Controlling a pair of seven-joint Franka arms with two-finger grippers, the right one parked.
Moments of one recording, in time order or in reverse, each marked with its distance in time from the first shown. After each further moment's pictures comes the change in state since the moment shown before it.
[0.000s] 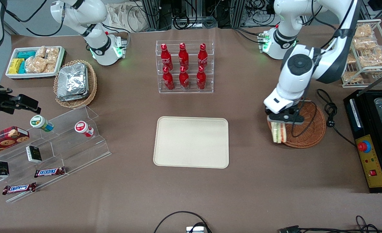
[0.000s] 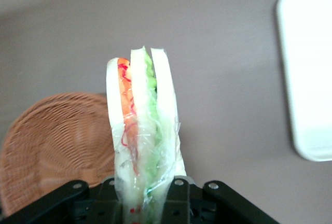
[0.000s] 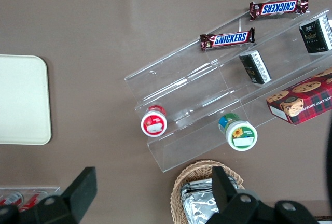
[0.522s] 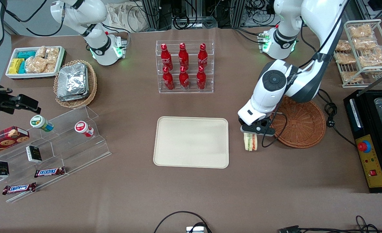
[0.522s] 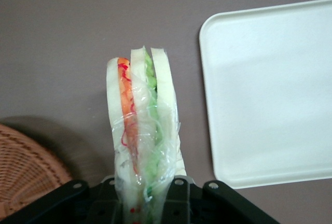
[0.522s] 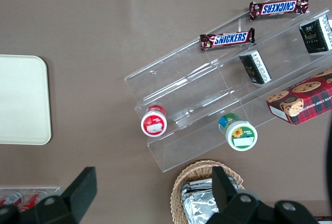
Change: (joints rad) arm -0.004 0.225 -0.115 0.207 0.009 -0.017 -0.130
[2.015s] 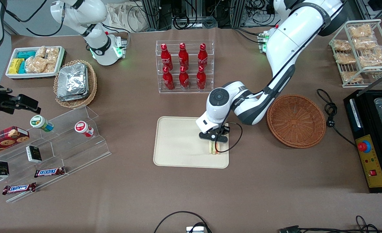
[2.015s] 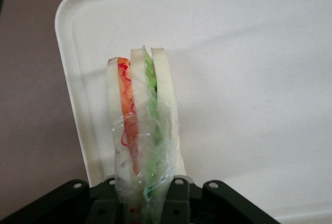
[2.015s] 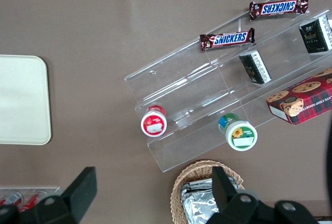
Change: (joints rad) arm -0.228 0.420 -0.015 0.301 0.304 -0.023 -0.307
